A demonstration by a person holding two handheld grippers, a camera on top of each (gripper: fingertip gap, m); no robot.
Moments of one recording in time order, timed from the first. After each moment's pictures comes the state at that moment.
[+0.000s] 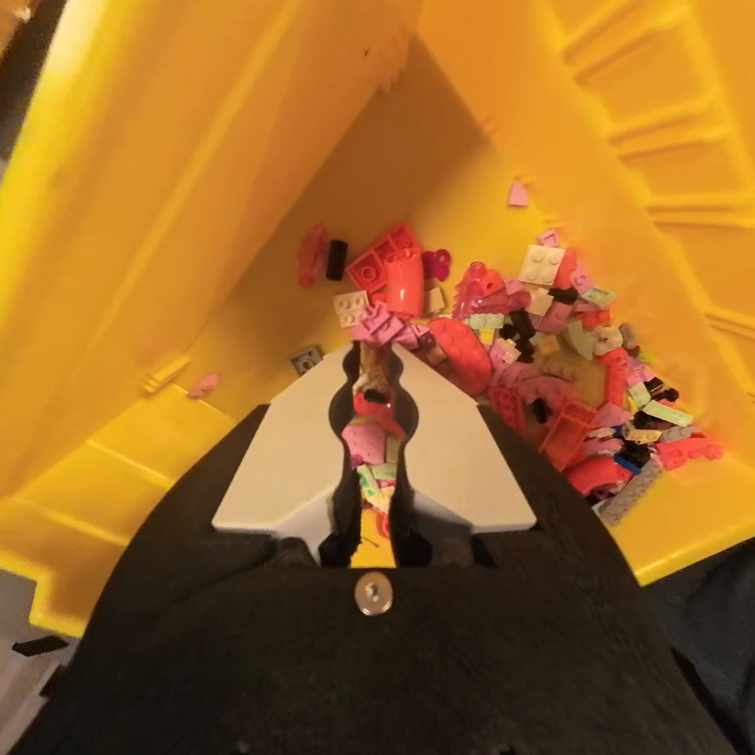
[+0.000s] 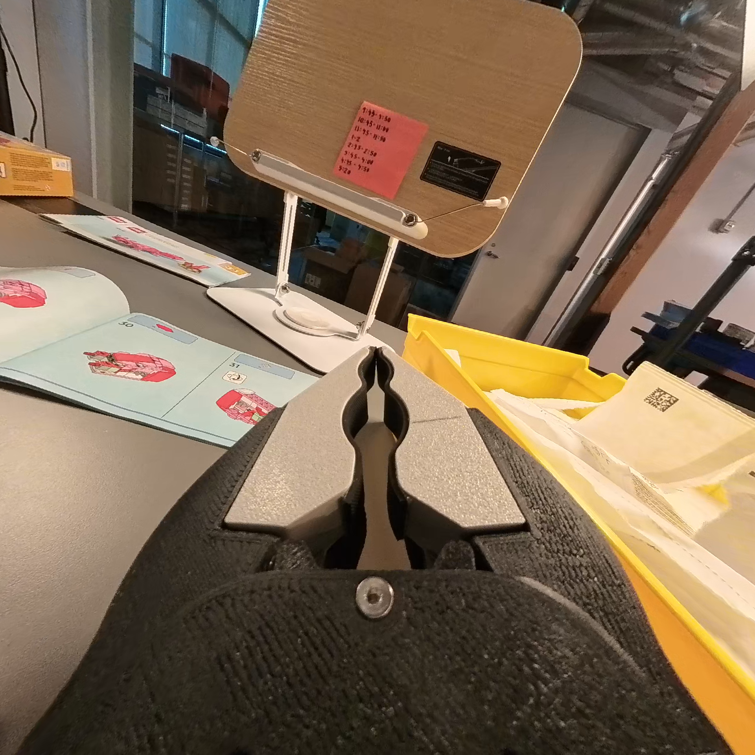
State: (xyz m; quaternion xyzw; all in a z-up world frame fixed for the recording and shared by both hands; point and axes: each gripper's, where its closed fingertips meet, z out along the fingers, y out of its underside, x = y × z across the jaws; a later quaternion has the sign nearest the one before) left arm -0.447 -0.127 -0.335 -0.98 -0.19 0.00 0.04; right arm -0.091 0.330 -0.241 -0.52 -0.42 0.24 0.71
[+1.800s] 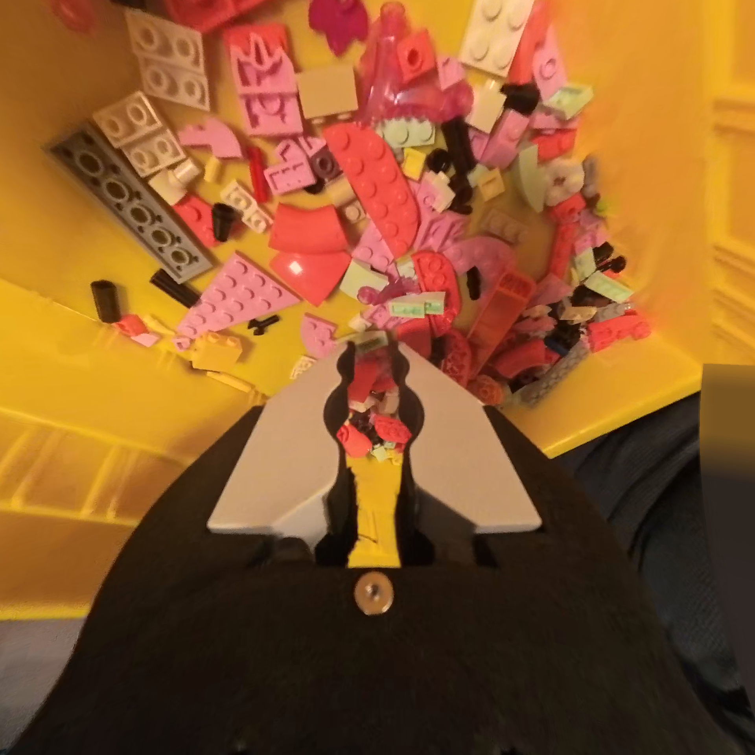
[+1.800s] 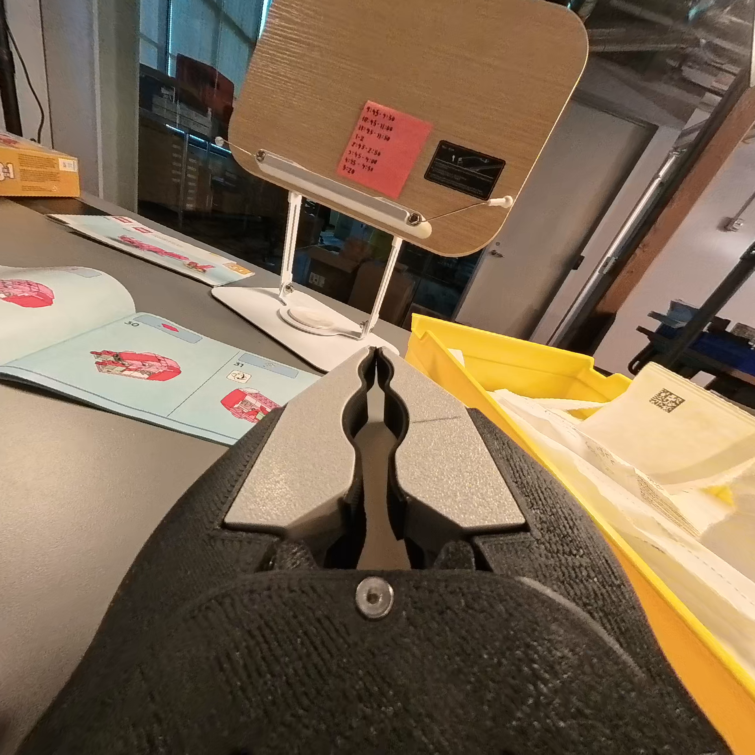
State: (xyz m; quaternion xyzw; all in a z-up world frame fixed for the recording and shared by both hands) left arm -0.375 -0.176 -0.332 -0.97 -0.22 -0.10 -0.09; right arm -0.092 0.329 -0.242 -0.52 -0.42 0.24 0.70
